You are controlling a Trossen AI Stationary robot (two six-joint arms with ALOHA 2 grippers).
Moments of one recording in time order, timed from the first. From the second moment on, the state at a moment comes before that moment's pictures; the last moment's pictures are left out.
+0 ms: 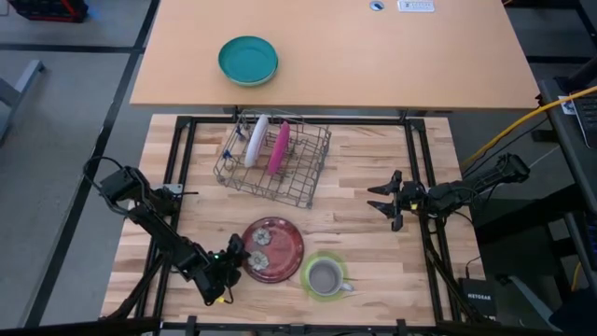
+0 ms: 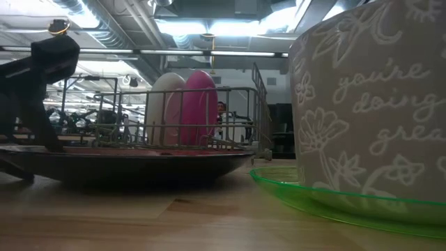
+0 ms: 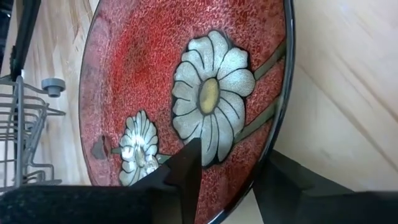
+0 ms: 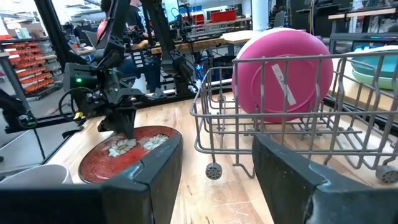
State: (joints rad) left arm -0.84 1.76 0.73 -0.16 -0.74 0.04; right arm 0.43 0.20 0.01 0.18 0.53 0.16
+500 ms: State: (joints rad) left arm -0.84 1.77 0.73 0.00 -0.82 0.04; right arm 0.43 0.20 0.01 0.18 0.53 0.16
